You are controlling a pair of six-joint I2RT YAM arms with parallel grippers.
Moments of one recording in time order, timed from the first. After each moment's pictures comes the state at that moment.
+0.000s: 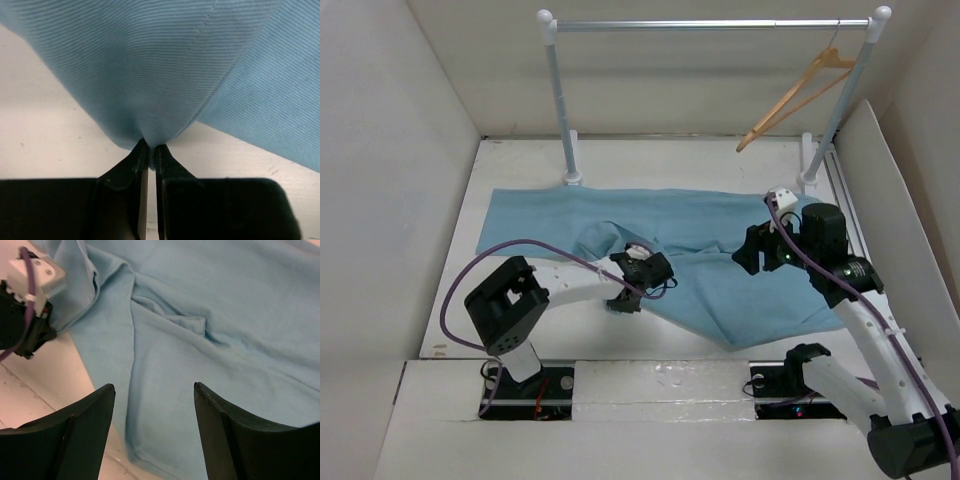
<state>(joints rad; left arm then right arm) -1.01 1.65 0.97 -0.79 -0.39 -0.80 0.24 0.85 0.89 -0.62 -0.41 0.00</state>
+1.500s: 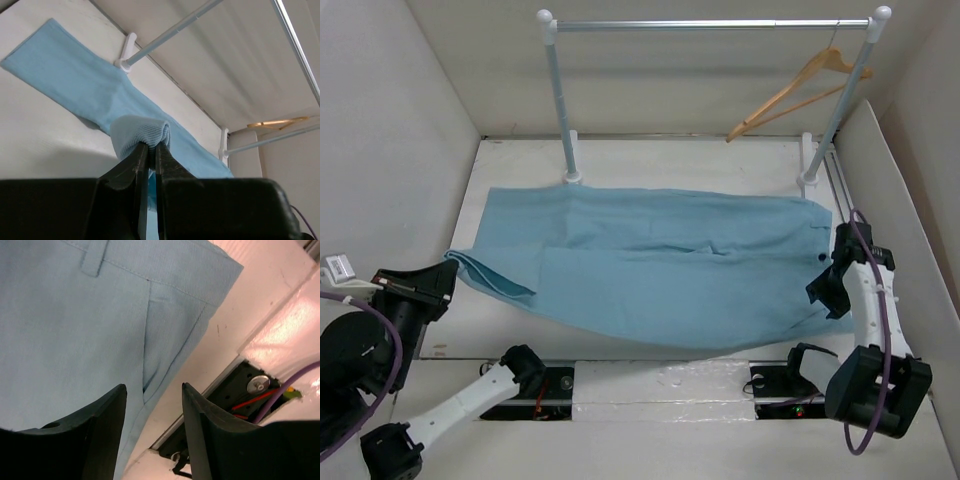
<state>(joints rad) -0.79 0.42 1.49 -1.30 -0.82 -0.99 -0.32 1.06 0.81 -1.09 0.26 0.62</state>
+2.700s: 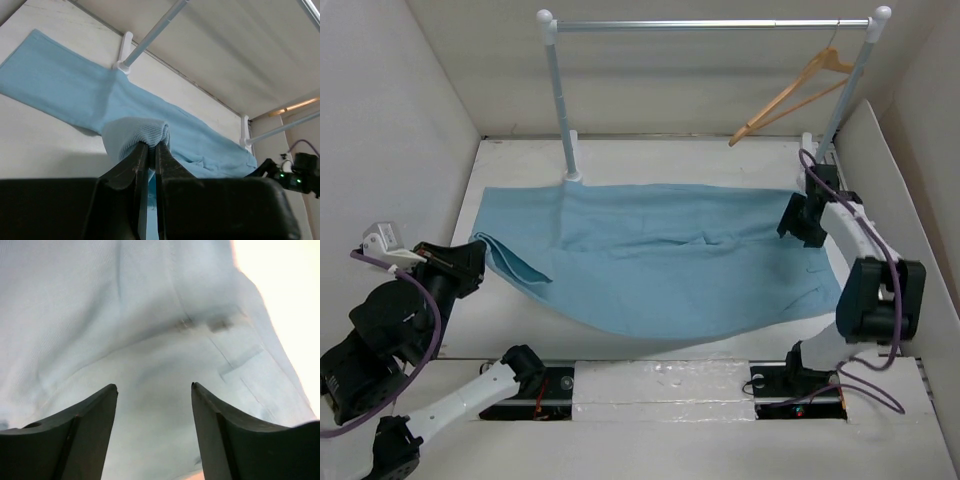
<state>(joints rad) -0.82 0.49 1.39 -1.10 -0.81 -0.80 -0.10 1.64 1.19 -0.72 0.13 0.35</state>
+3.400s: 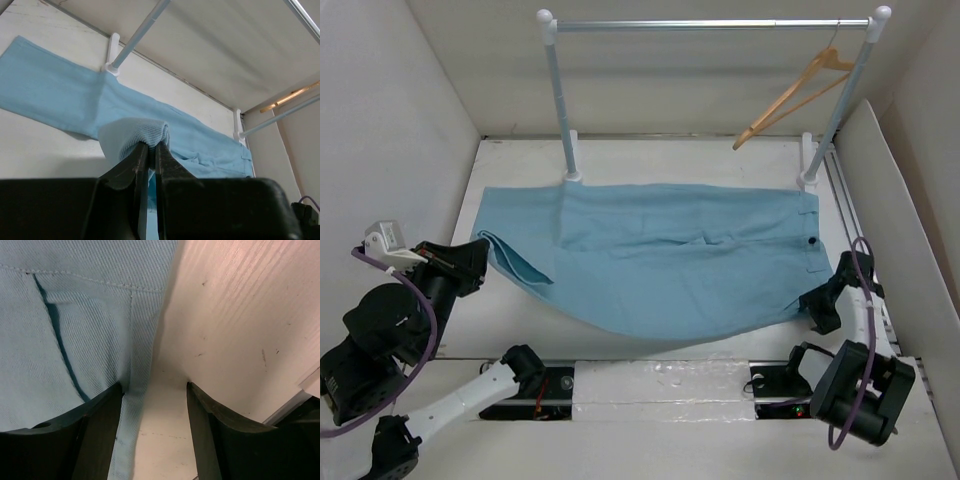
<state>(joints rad) -0.83 0.47 1.36 -1.04 -0.77 -0.73 -0.47 1.00 0.49 -0.76 0.11 0.72</state>
